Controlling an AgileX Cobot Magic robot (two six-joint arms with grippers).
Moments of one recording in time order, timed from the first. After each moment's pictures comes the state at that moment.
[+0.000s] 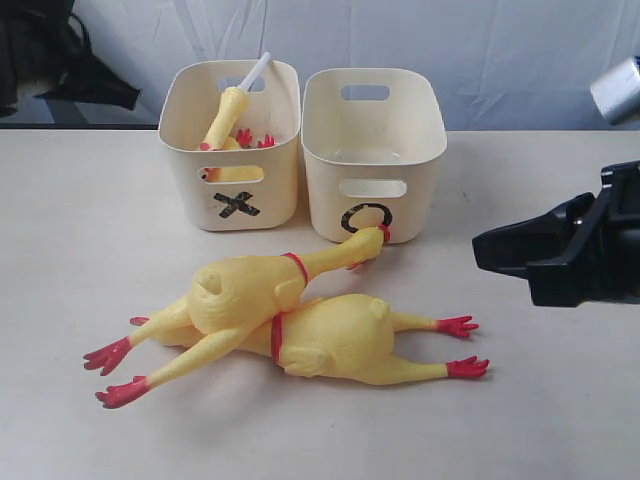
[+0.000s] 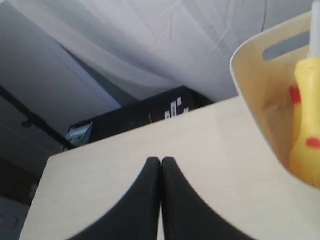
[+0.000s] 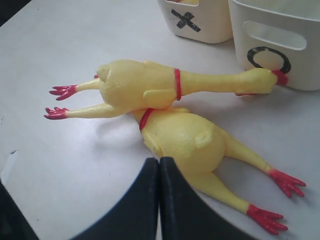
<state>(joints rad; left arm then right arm) -0.38 1.53 -1.06 -1.73 -0.55 2.00 0.24 0.95 -0.66 0.91 0.77 -0.83</state>
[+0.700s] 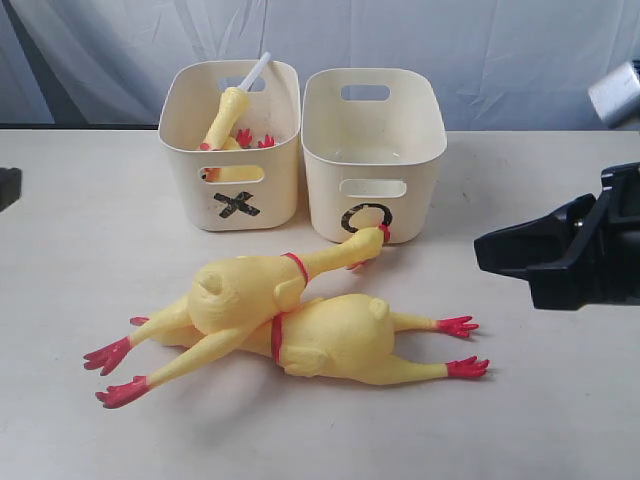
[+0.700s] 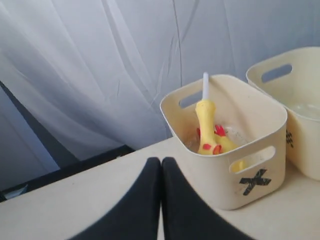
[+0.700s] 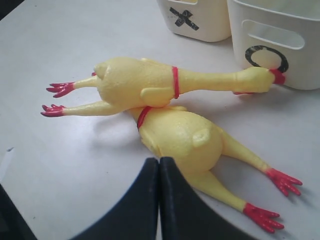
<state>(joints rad) -0.38 0.77 -0.55 -1.74 -0.20 1.97 0.24 0.95 -0.66 0.90 0.77 -0.83</state>
